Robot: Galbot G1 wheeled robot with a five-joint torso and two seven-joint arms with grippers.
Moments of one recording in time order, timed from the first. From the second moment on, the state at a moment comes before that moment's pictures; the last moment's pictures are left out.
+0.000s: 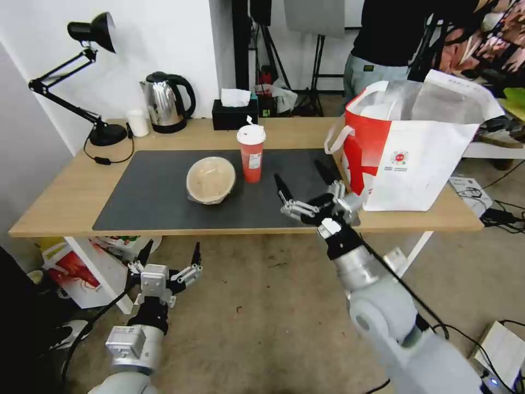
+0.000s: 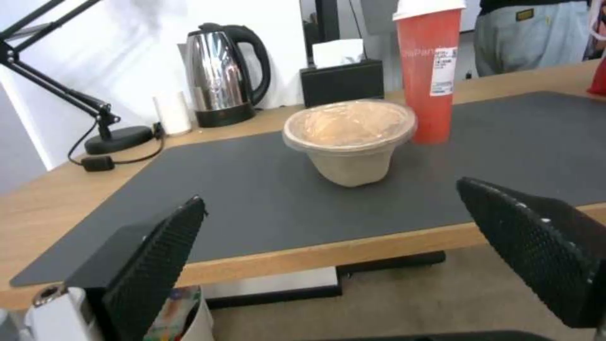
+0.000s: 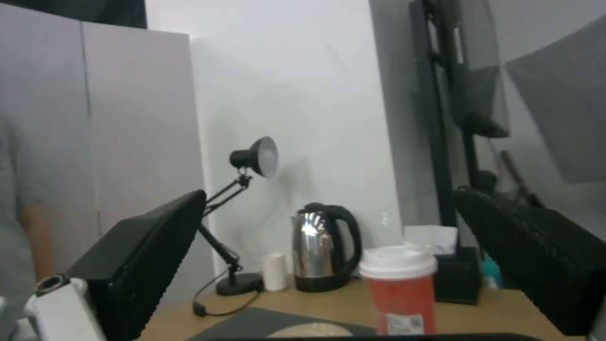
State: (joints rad) left arm 1.80 -1.50 -0.55 -2.30 0.00 0.00 0.00; right arm -1.07 1.07 0.12 2.10 0.58 0.16 -0.02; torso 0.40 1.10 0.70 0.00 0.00
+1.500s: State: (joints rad) left arm 1.80 -1.50 -0.55 -2.30 0.00 0.00 0.00; right arm -0.61 1.05 -0.18 1.83 0.81 -0.03 0.08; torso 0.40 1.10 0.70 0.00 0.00
